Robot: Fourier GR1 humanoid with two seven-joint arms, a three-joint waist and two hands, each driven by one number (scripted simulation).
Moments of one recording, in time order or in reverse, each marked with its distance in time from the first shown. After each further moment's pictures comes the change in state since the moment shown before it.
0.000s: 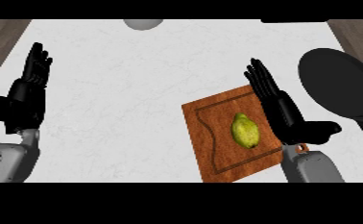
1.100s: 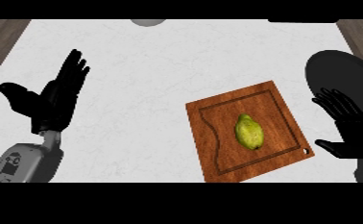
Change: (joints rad) left arm -0.005 -0.104 -0.049 -0.074 0.127 -0.092 0.205; right arm -0.017 -0.275 -0.357 0.708 -0.139 0.600 -0.467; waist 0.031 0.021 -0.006
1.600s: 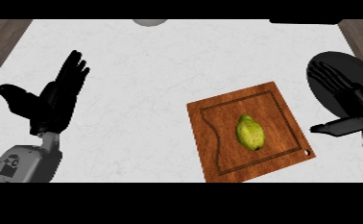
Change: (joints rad) left arm 0.012 -0.004 0.009 -0.011 -0.008 -0.022 0.005; right arm -0.190 -0.104 0.129 0.043 0.237 -0.058 -0.041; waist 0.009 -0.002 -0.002
